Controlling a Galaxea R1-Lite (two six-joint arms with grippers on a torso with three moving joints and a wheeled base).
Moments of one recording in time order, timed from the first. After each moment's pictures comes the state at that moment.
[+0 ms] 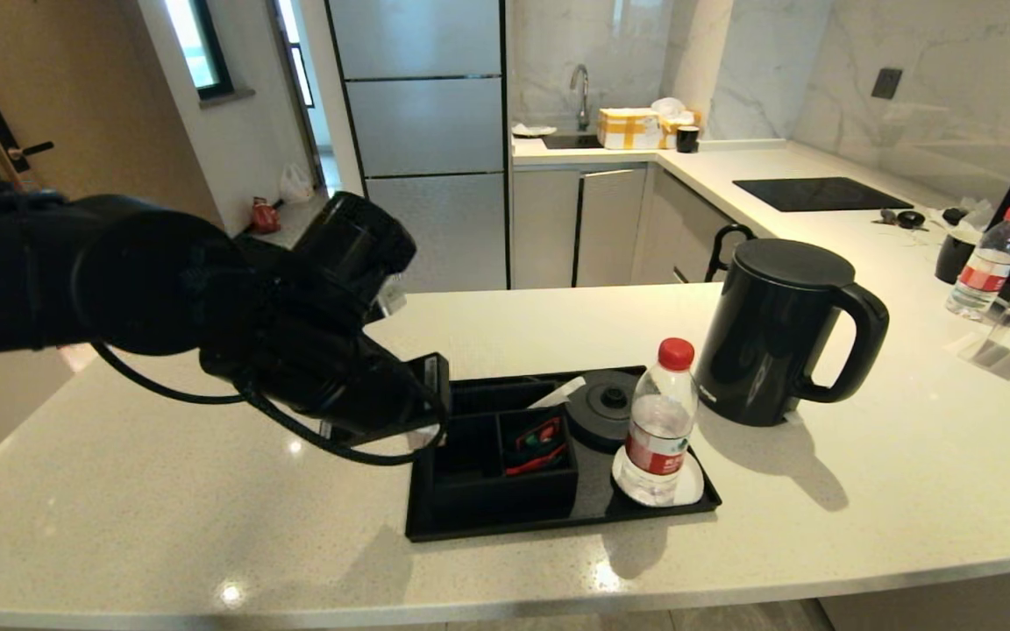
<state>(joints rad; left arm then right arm) -0.60 1.79 -1.45 0.60 -0.07 -0.61 0.00 0.00 -0.02 0.05 0.01 -0.05</state>
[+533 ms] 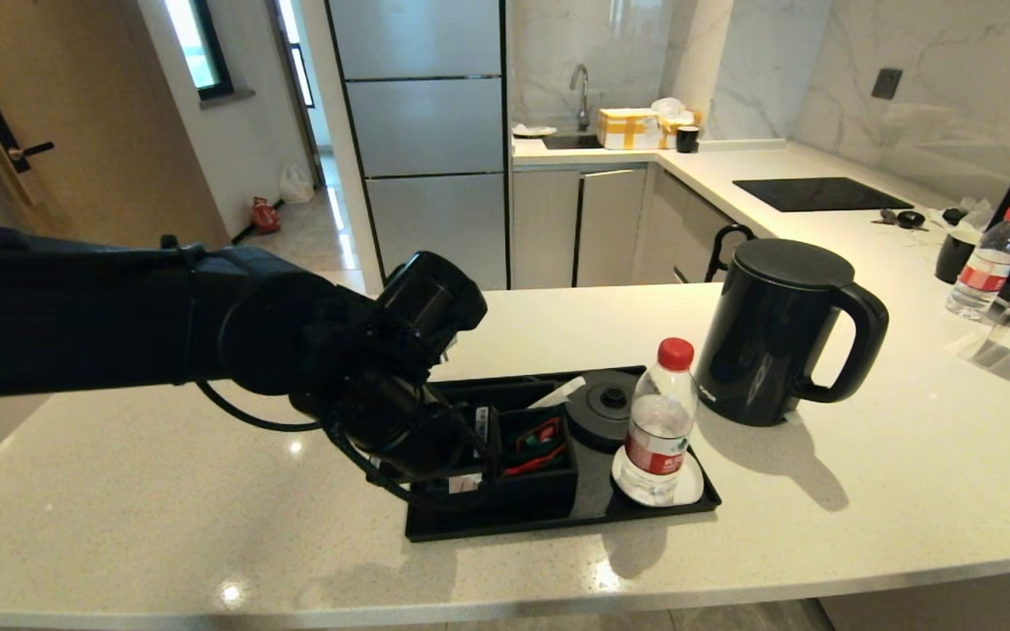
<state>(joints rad) -0.67 1.90 -1.45 0.60 -0.06 -0.61 0.00 0.00 -0.02 0.05 0.01 -0.05</state>
